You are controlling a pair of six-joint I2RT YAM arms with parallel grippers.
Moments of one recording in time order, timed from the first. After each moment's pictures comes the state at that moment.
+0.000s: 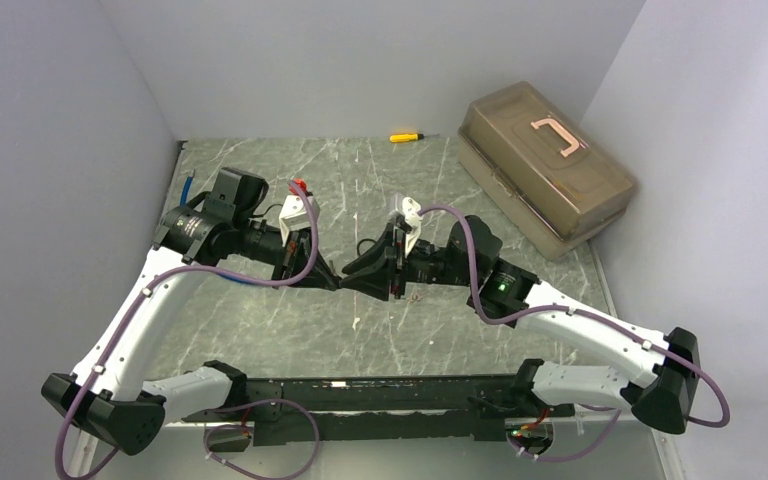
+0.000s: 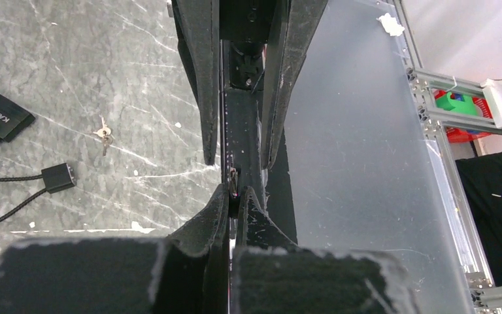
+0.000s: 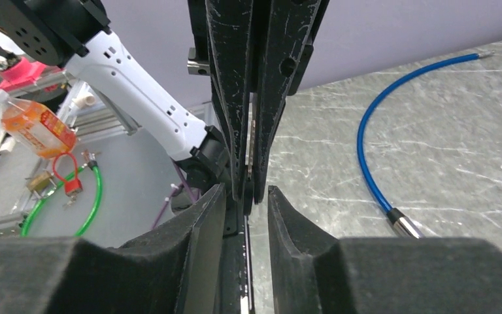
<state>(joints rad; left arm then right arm) -0.42 1.14 1.35 -1.10 1.19 0.53 0.97 1.08 0.93 0.18 -0.52 0.25</state>
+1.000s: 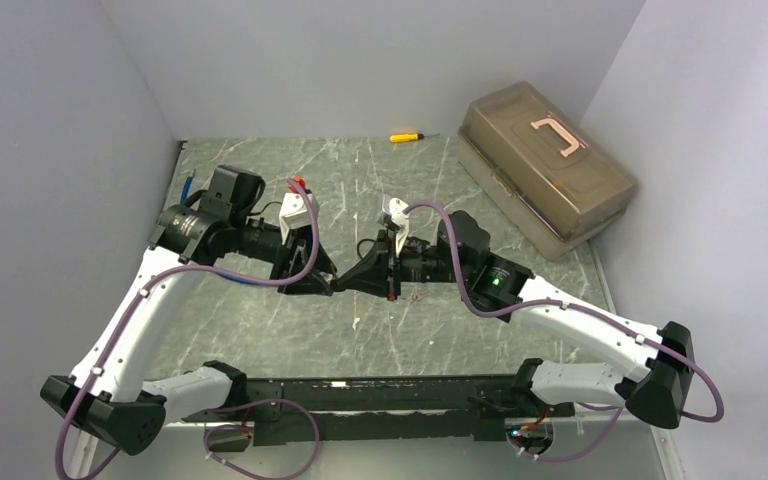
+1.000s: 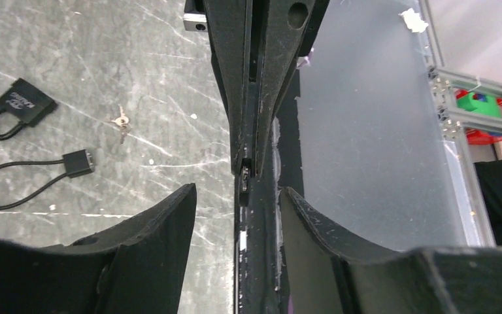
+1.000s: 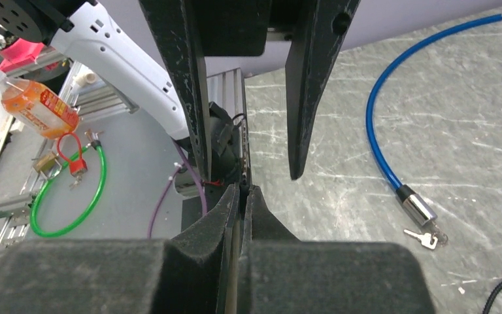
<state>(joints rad) -0.41 1.14 1.37 -1.11 1.15 0.52 0.97 1.13 0.97 0.13 -0.56 0.25</state>
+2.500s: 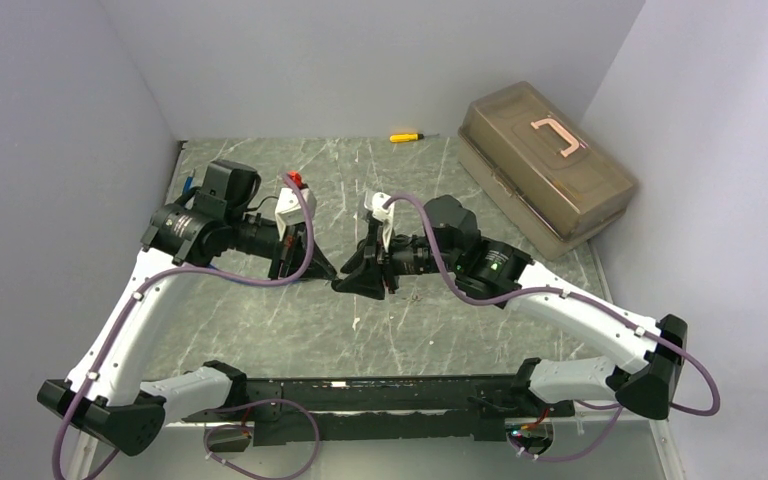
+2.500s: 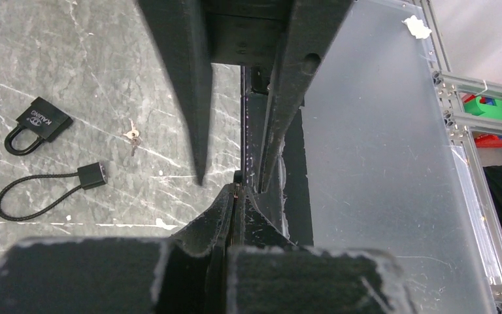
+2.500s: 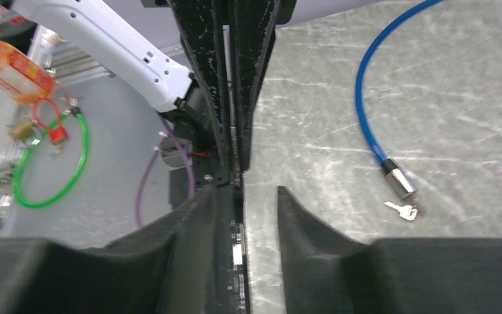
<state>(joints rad) -0.41 1.14 1.42 -1.10 1.14 0.50 0.97 1.21 1.17 -0.19 -0.55 0.12</state>
